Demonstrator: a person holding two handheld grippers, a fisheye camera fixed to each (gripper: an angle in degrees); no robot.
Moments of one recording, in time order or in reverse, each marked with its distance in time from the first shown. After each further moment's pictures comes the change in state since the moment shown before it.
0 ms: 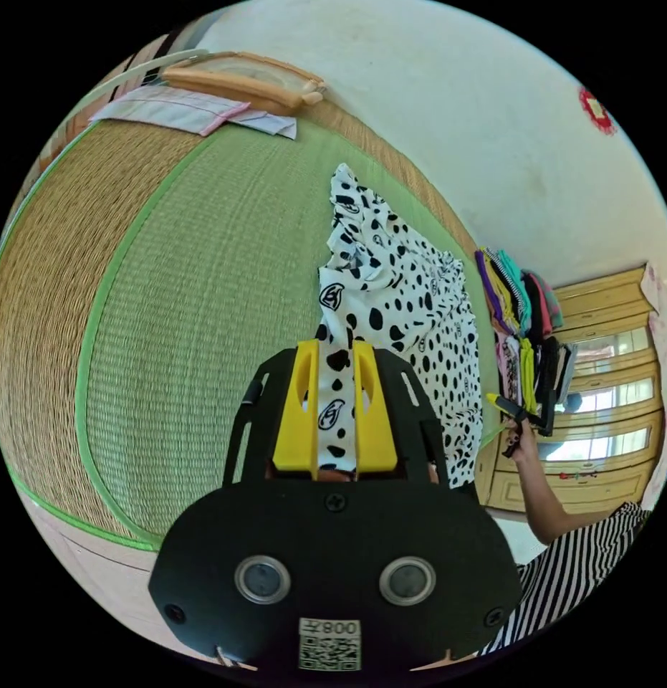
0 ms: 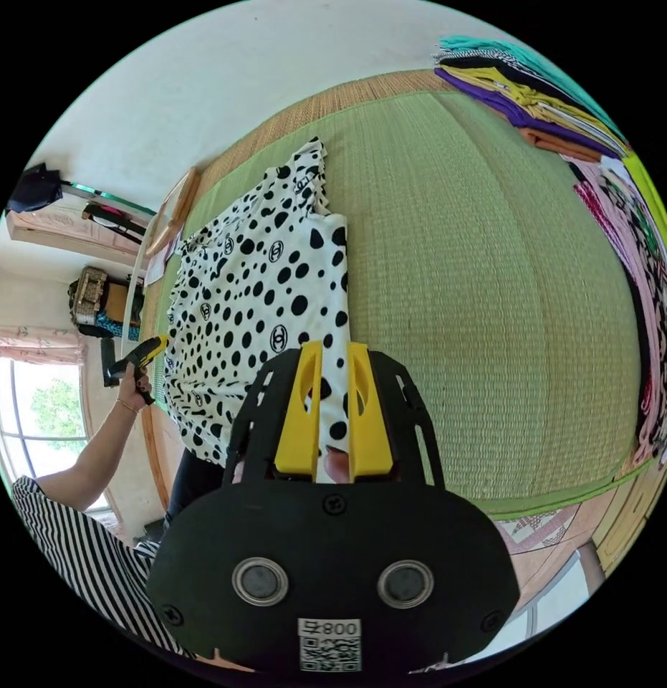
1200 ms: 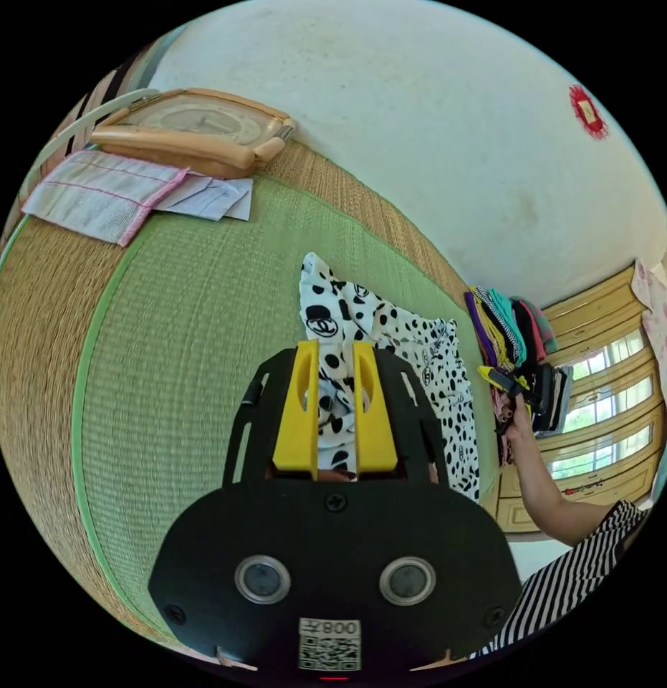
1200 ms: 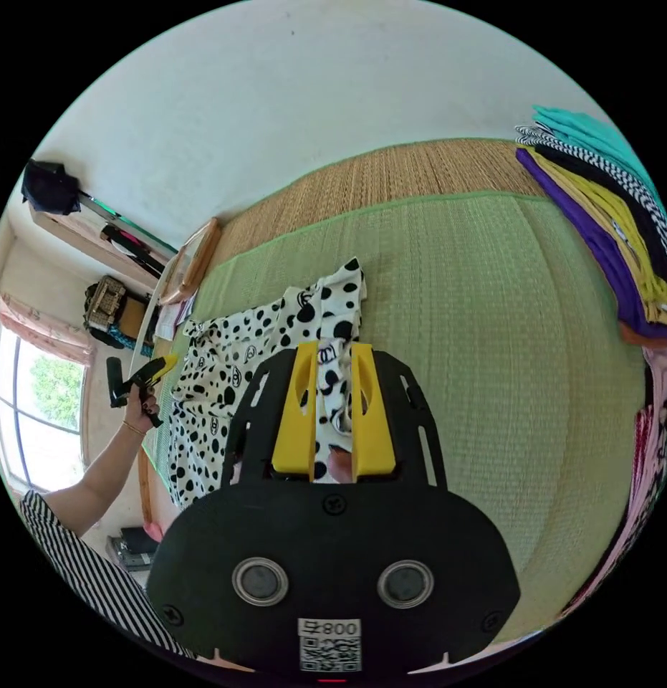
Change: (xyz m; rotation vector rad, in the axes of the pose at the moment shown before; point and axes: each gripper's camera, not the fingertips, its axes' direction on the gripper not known) left arm 0.016 -0.196 -0.013 0.141 0.036 0.077; right arm -0.014 -0.226 -0.028 0.173 -0.050 -0.139
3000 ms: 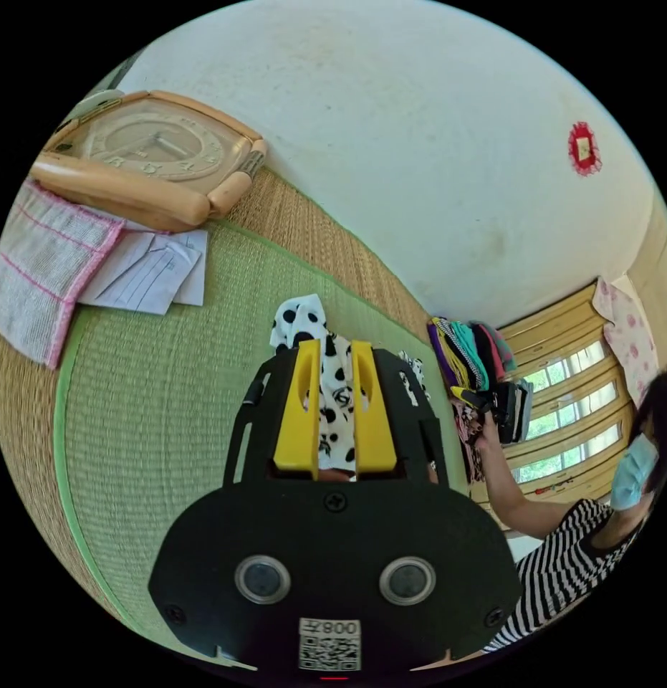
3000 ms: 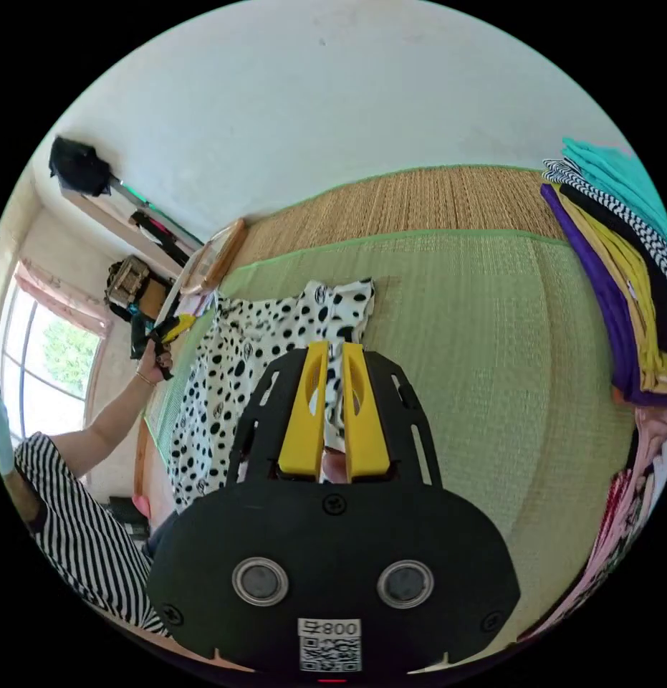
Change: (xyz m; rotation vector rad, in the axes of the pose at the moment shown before) left arm 0.009 -0.157 -0.039 0.066 0.197 0.029; right arm 0.026 -0.048 -0.059 0.026 -0.082 -0.116
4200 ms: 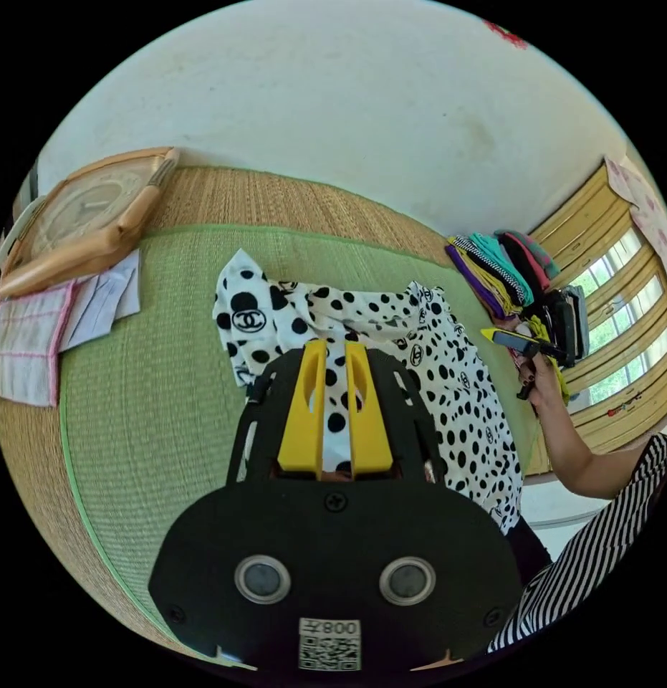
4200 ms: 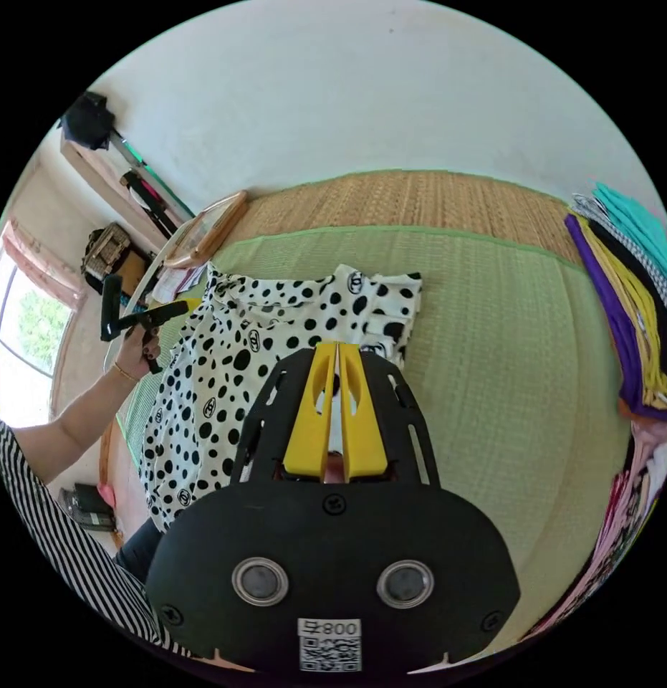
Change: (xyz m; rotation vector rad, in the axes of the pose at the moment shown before) left arm 0.199 0.005 0.032 -0.163 -0.235 0.300; right arm -0.132 0.011 0.036 -0.030 0.155 -0.082
